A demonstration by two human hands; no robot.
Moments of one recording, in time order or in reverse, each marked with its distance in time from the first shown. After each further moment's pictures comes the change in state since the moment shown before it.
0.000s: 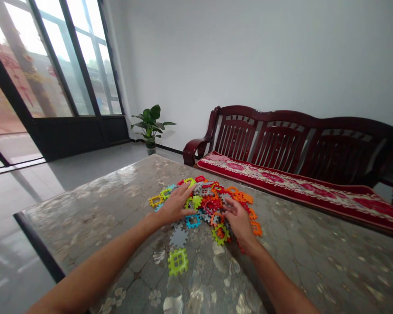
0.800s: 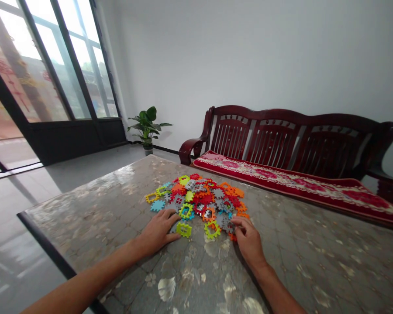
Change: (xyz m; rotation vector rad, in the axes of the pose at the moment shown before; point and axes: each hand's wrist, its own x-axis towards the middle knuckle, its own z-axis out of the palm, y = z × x) left_hand -0.080 0.030 0.016 0.087 -0.180 -0.125; right_hand -0.061 0.032 -0.072 -0.452 0.126 -0.287
